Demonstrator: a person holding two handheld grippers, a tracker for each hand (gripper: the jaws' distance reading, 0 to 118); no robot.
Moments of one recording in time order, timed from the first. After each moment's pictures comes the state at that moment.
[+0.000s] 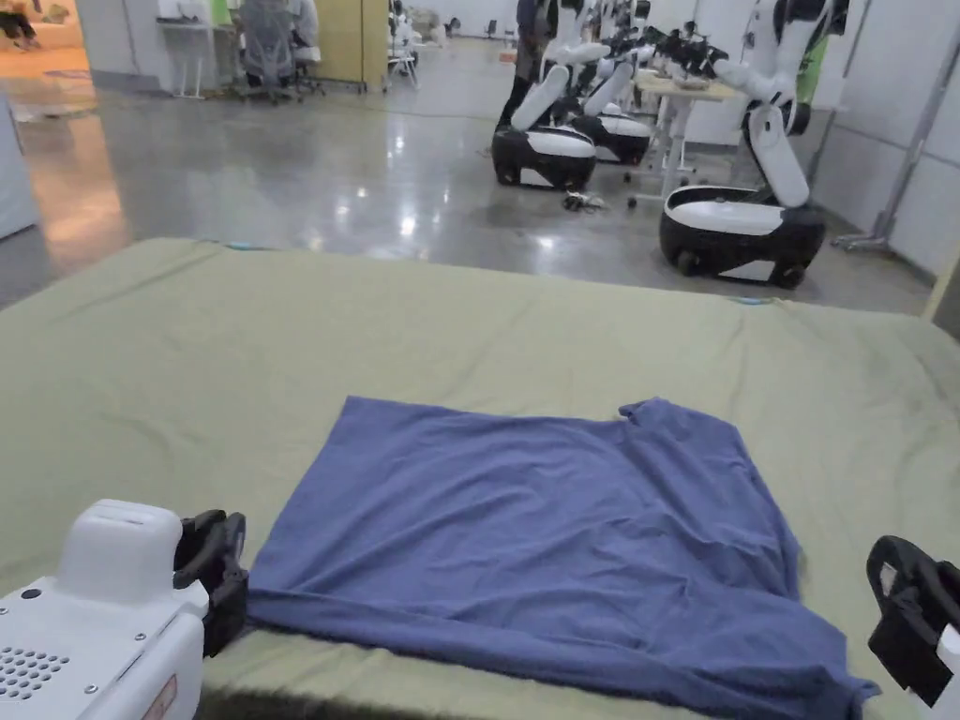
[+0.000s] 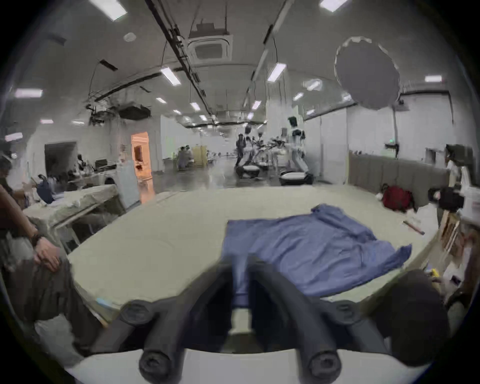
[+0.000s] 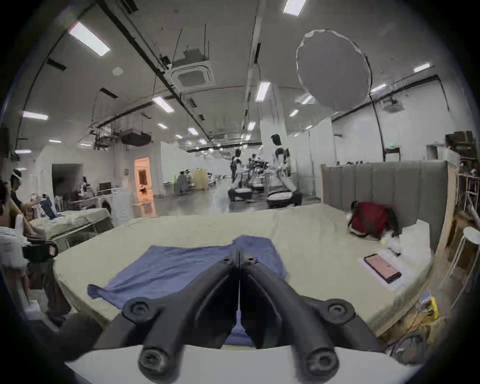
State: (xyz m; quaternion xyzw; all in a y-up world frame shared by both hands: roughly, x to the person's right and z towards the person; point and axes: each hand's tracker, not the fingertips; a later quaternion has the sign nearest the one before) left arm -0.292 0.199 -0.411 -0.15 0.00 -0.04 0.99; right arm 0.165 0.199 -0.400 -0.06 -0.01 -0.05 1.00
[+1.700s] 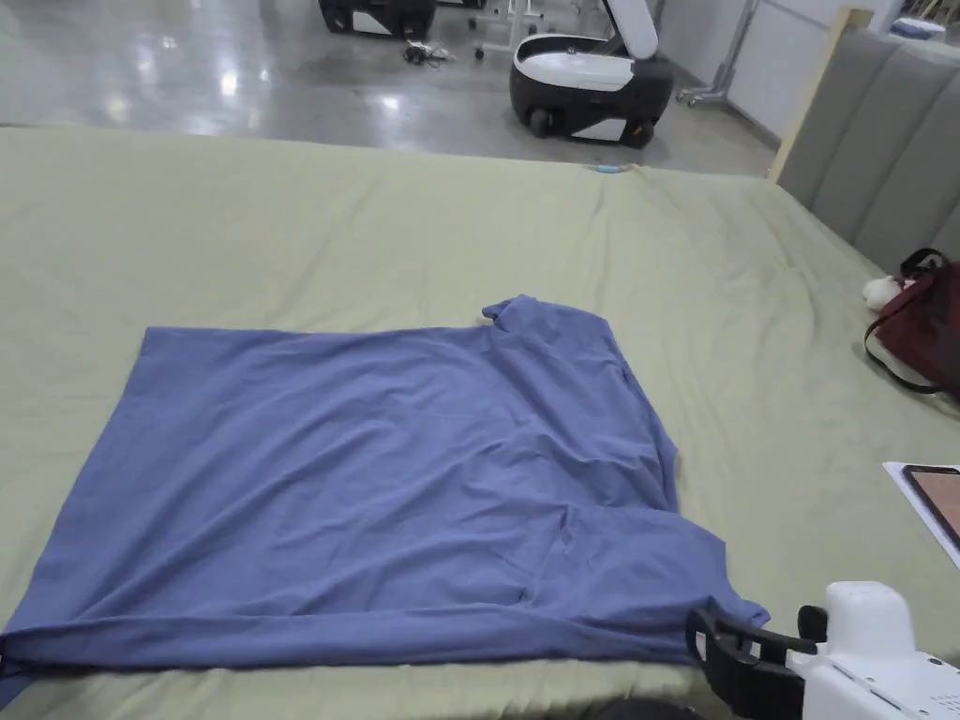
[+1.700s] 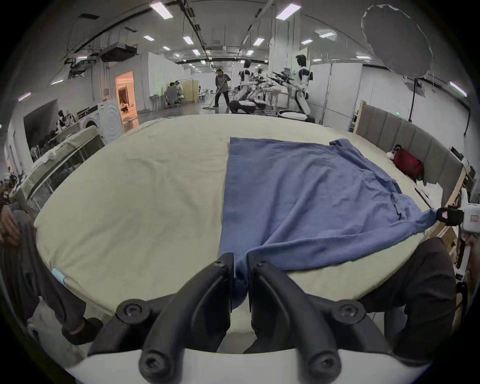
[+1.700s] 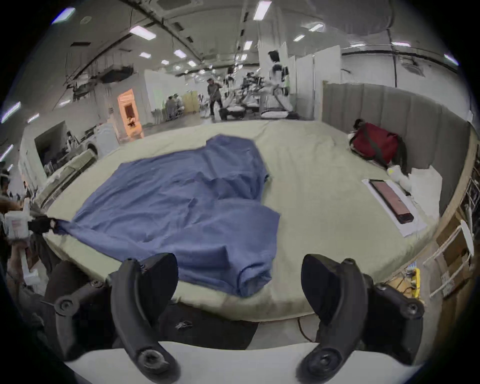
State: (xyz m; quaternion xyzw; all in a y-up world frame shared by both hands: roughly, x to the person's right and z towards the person) left arm -0.338 0.115 -0.519 -0.34 -0.05 0.01 0.94; right arm 0.217 0.110 -0.479 -0.34 -0.02 -0.03 0.94
